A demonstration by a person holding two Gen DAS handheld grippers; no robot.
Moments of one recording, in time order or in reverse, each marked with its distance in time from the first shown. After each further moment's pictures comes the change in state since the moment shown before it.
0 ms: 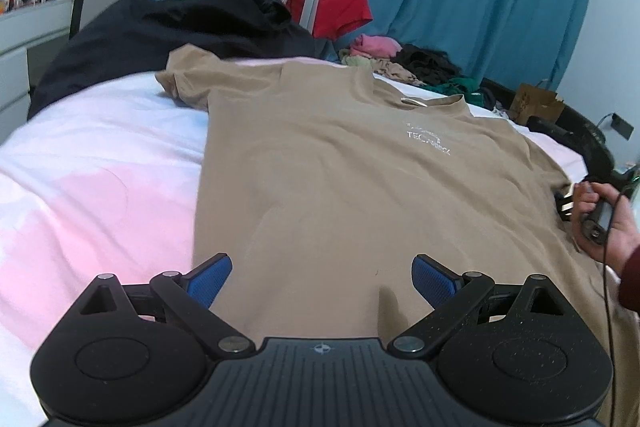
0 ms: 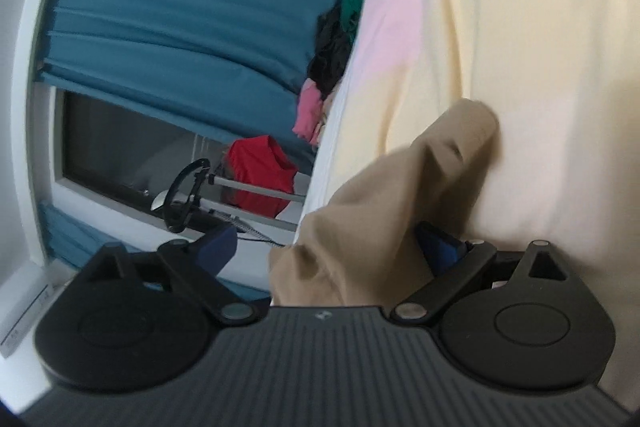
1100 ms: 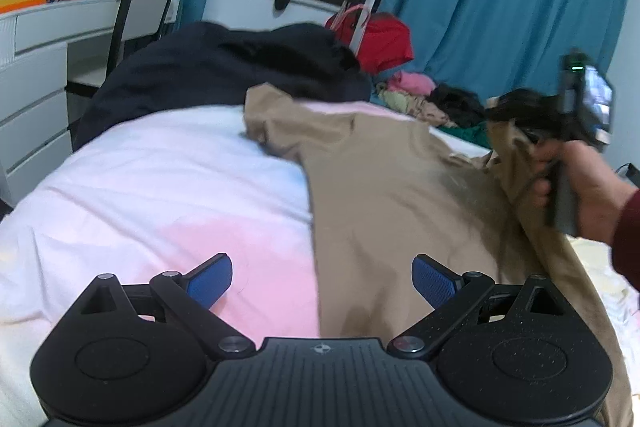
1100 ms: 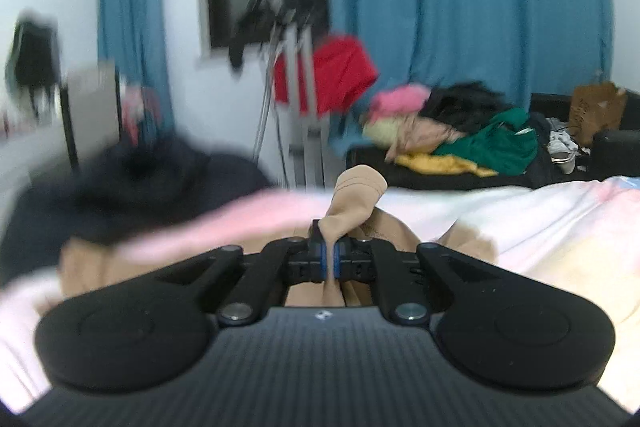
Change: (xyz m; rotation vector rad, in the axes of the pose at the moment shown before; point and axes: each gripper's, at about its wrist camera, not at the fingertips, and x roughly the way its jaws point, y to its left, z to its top) left arm -0.039 0.081 0.037 -0.097 -0.051 0.035; right arm 0.102 0.265 -0.266 -1.245 0.107 -0.265
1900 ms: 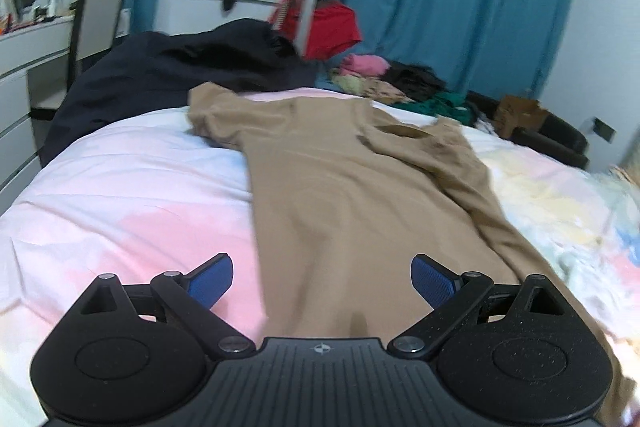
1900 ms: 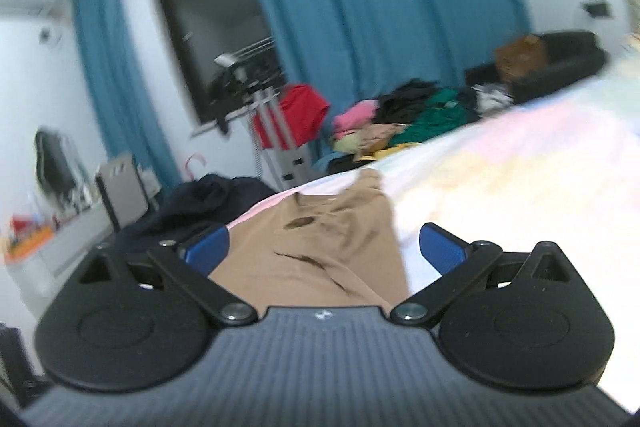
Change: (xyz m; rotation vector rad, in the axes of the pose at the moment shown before) left arm -0.028 -0.047 -0.025 0.155 0.016 -0.094; right arm -0.356 -0.064 -0.105 0.371 -0.146 -0.002
